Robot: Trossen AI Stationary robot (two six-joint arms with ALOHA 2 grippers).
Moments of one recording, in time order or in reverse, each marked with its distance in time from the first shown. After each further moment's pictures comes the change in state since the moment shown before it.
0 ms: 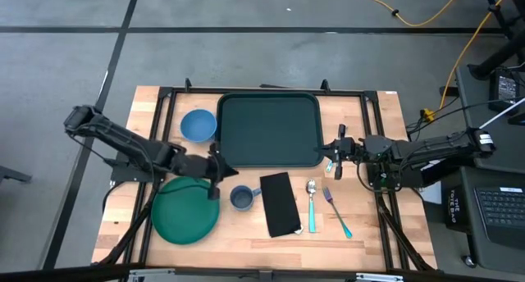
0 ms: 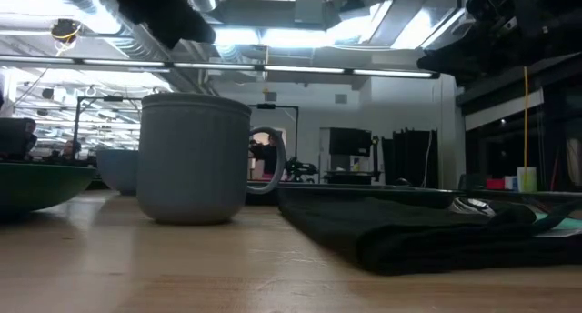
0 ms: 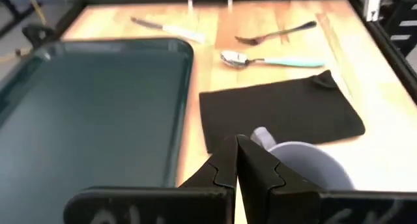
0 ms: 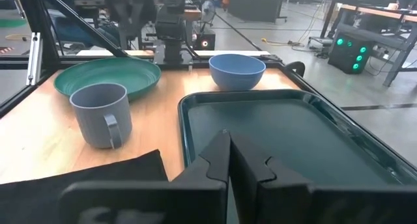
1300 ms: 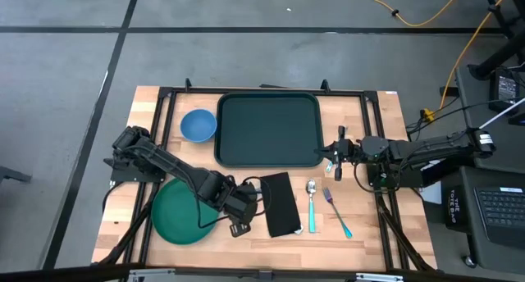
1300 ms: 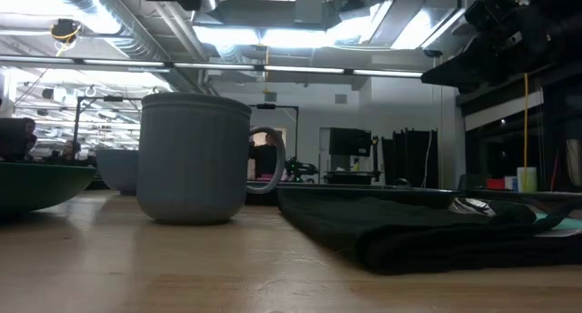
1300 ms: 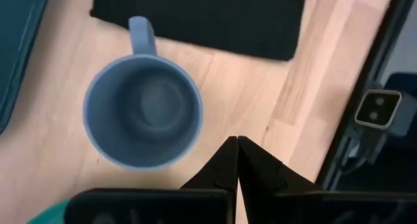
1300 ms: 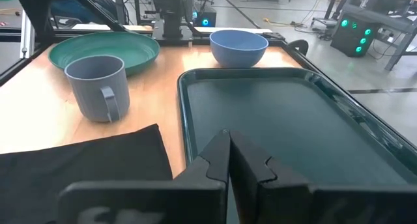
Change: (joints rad) left arm -0.115 0.658 0.885 -0.872 0.278 -0.662; right arm 0.000 0.000 0.000 -0.089 -0.001 0.003
